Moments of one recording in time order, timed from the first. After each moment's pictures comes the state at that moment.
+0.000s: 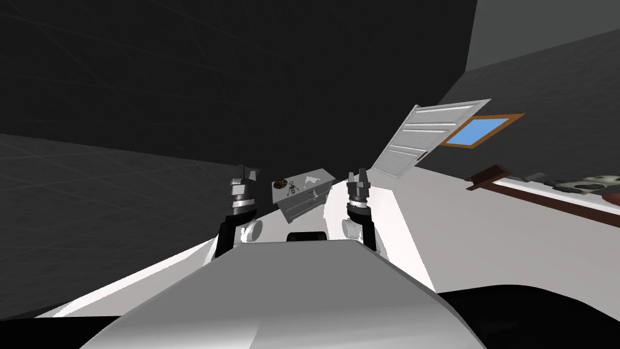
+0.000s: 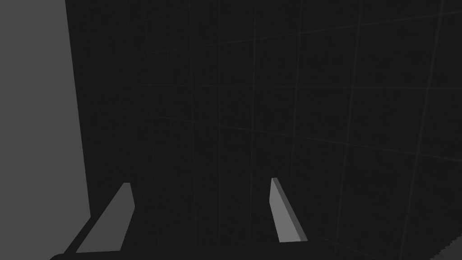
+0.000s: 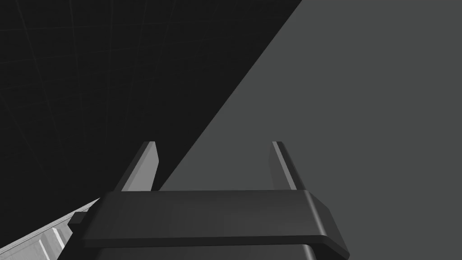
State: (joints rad) left arm 0.46 0.01 0.00 -2.33 0.03 -0.37 -0.17; right arm 0.47 0.00 0.05 -2.26 0.03 -0.52 0.01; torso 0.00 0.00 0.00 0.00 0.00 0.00
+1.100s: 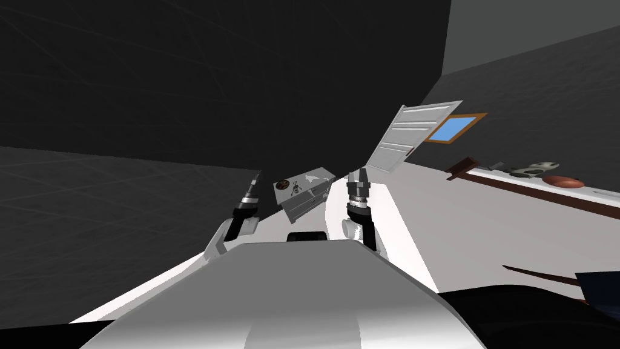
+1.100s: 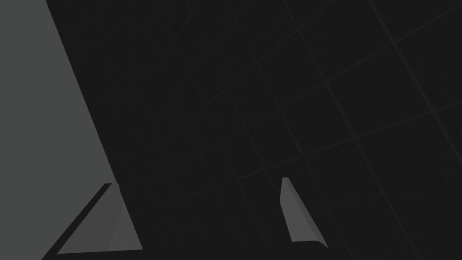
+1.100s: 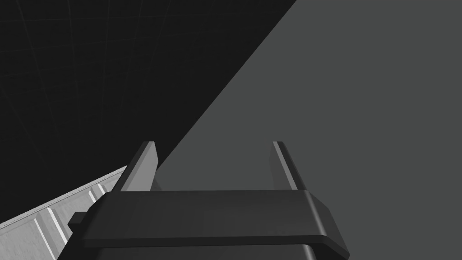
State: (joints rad) left arm 0.35 0.20 0.07 -2.10 -0.19 -0.39 -0.35; right arm 0.47 0.00 0.05 -2.26 0.03 -0.52 0.01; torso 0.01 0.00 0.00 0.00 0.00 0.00
